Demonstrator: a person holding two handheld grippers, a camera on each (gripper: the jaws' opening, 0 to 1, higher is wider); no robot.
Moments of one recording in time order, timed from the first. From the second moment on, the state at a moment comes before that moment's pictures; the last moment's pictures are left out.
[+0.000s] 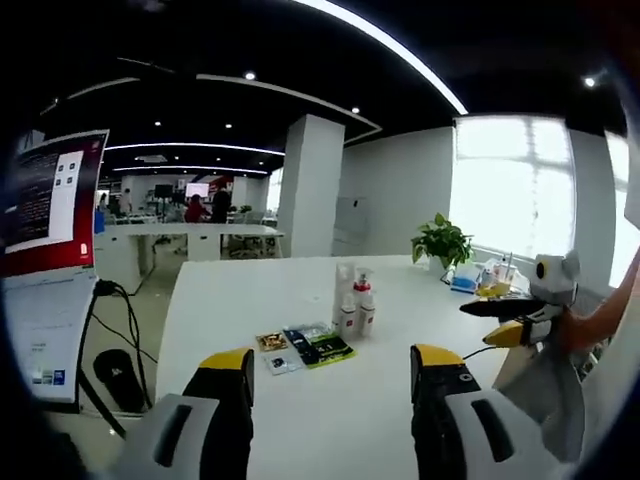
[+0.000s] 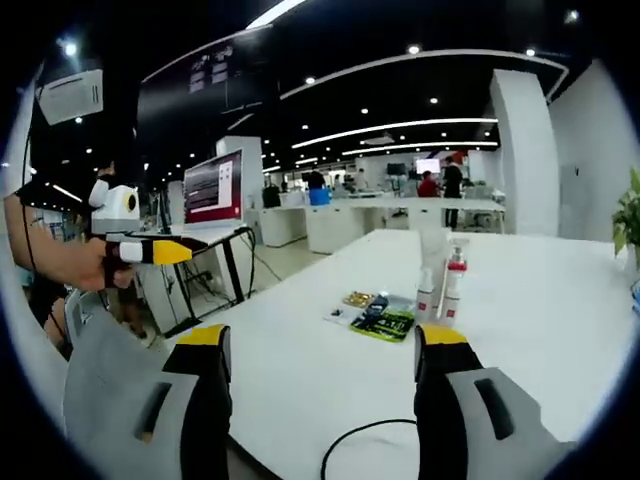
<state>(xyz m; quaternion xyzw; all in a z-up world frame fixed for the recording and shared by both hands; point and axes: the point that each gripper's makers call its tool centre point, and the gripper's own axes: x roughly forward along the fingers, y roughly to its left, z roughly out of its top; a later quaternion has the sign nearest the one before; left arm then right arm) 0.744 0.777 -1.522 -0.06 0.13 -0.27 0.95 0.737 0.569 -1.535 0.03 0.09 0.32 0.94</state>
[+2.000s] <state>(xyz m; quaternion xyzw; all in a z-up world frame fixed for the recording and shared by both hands) 0.734 0.755 -1.522 -0.09 0.04 -0.26 0.96 0.737 0.566 -1.517 0.04 0.05 0.32 0.95</state>
